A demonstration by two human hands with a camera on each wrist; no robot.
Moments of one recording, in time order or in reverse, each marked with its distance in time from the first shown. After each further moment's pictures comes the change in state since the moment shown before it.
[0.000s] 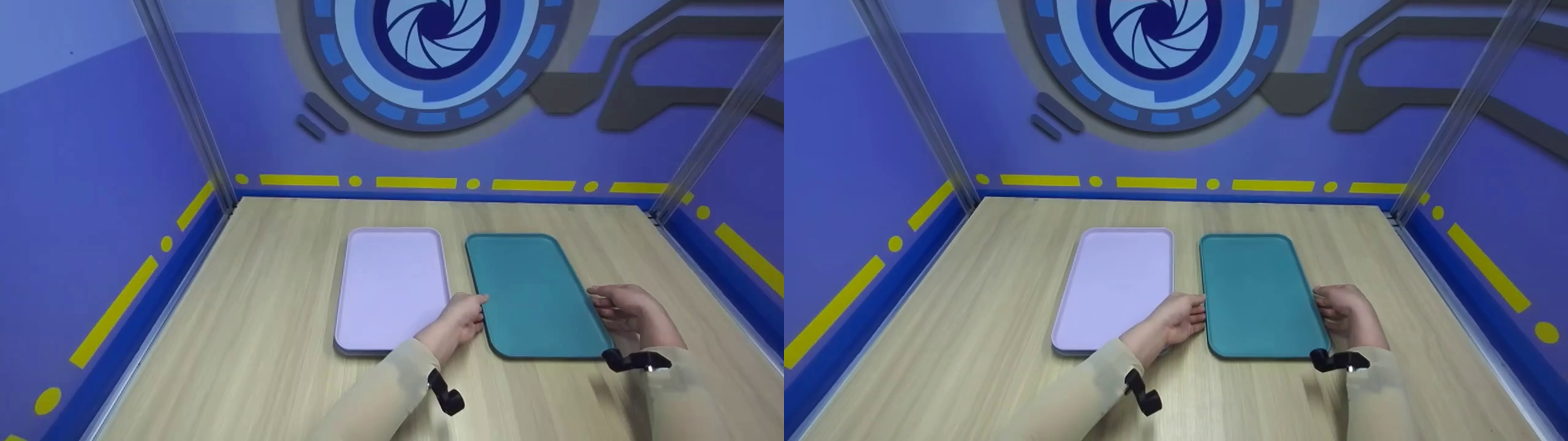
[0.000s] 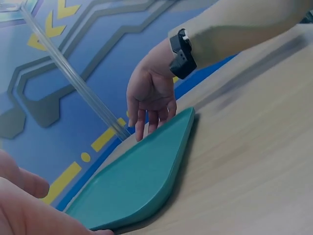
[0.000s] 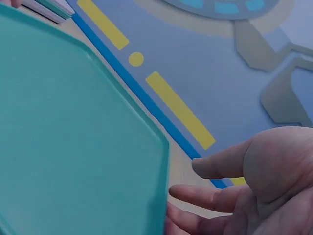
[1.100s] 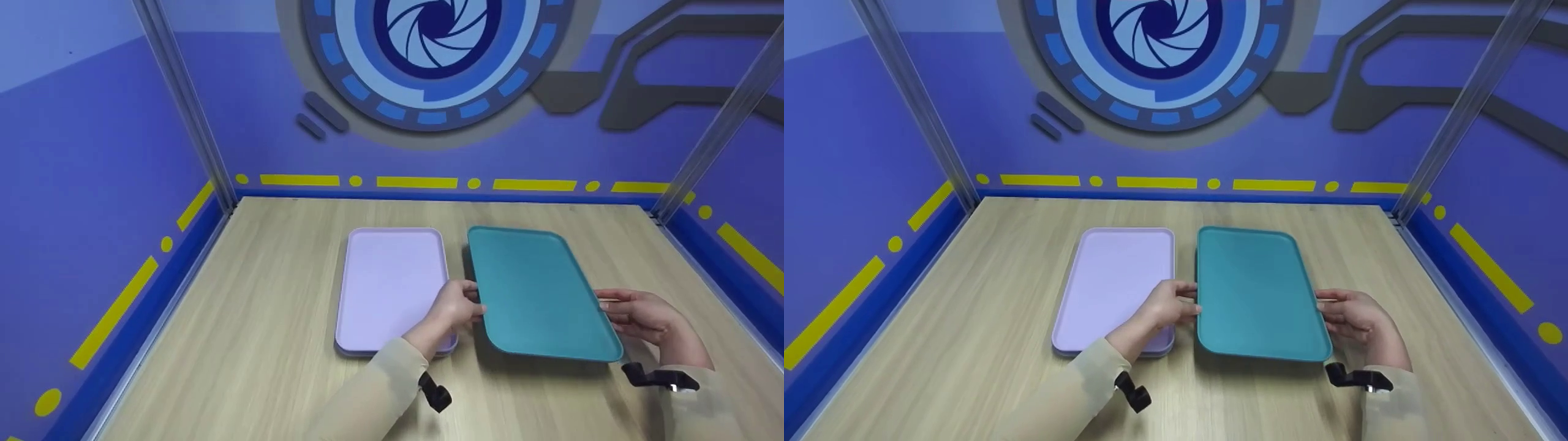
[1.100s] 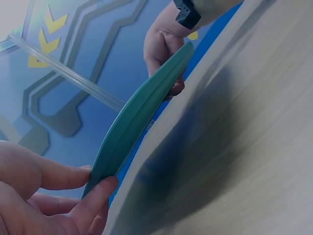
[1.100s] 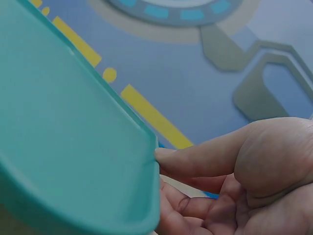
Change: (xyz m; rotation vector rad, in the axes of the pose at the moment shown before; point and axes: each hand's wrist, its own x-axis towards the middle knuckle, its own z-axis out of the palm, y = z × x) left_hand -0.015 0.024 -0.025 0.580 -0.075 0.271; right_hand -0.019 0.016 -0.008 0.277 -0.285 -0.194
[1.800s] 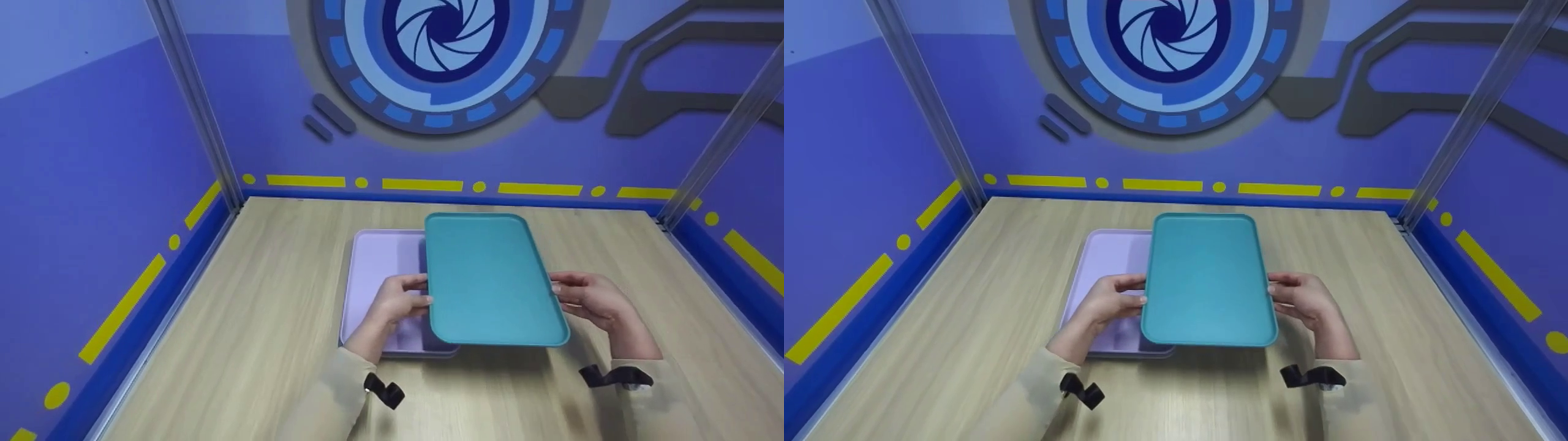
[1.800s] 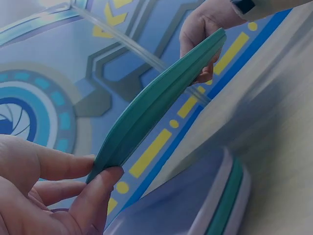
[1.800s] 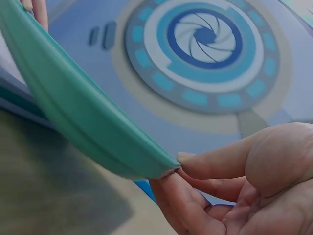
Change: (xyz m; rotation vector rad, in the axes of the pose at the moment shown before) left_hand -0.022 -0.020 -0.095 -0.207 0.089 0.024; right_hand 0.030 -0.034 0.090 -0.222 0.096 -0.158
